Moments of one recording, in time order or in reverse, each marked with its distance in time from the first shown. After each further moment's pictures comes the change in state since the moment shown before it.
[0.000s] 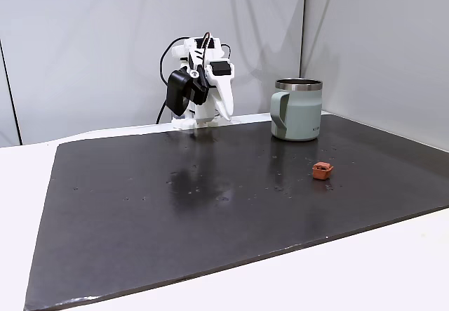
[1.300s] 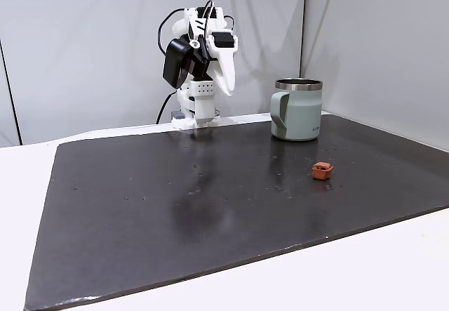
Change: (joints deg) arm -0.1 -31.4 -32.7 5.7 -3.2
